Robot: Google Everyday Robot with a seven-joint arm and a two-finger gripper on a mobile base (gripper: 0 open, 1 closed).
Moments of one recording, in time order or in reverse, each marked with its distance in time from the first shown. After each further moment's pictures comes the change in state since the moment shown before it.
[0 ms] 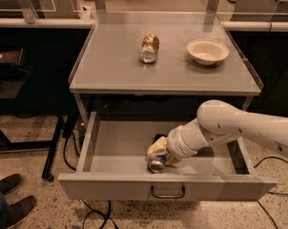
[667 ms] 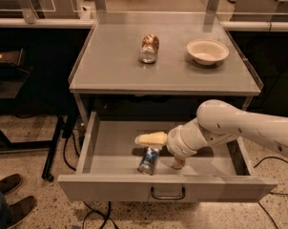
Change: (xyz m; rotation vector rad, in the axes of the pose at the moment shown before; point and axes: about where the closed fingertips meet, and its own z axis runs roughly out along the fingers) arm 0.000 0.000 0.000 0.000 0.000 0.000
